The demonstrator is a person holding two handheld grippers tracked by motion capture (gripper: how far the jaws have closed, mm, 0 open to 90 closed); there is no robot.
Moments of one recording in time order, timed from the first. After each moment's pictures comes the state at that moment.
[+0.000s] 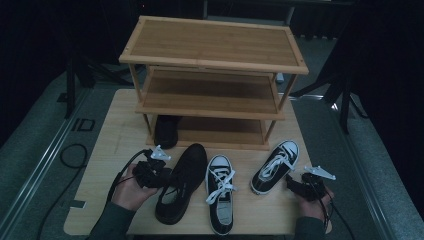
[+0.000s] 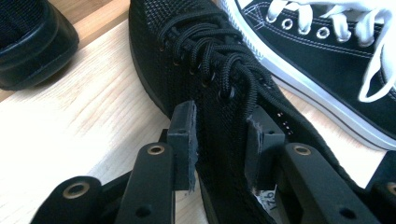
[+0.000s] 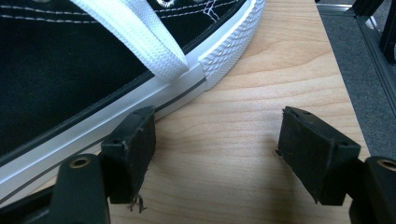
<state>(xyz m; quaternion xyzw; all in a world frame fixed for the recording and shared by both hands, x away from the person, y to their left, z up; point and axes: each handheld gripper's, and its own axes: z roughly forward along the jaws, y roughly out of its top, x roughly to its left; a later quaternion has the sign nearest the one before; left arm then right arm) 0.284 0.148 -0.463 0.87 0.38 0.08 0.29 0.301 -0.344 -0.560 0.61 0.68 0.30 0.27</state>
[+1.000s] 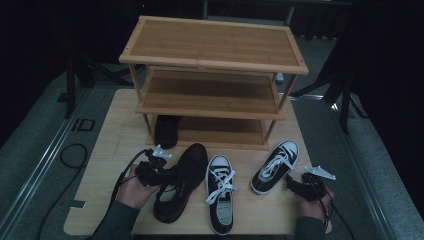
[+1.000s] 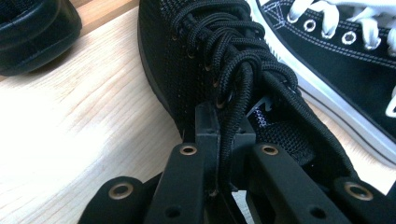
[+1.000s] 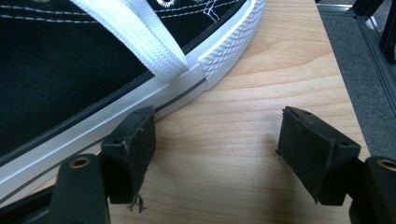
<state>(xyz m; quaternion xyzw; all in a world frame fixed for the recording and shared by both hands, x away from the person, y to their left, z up) 0.292 0.147 -0.475 0.86 0.42 0.07 0.30 0.301 -0.344 -0.560 0.61 0.68 0.30 0.27</state>
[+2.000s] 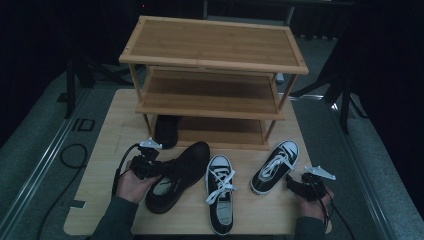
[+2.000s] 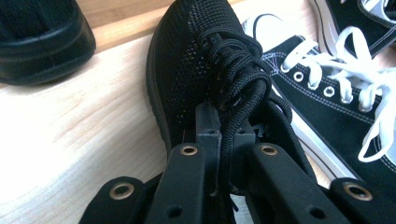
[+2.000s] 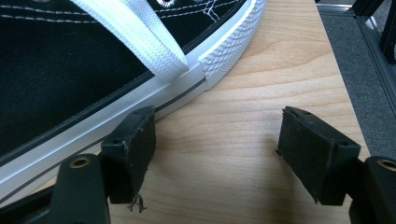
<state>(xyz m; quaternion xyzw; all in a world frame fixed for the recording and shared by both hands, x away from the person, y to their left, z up) 0.308 0.166 -0.471 0.81 0.46 0.04 0.37 0.301 -0.344 -0.560 0.61 0.68 0.30 0.27</state>
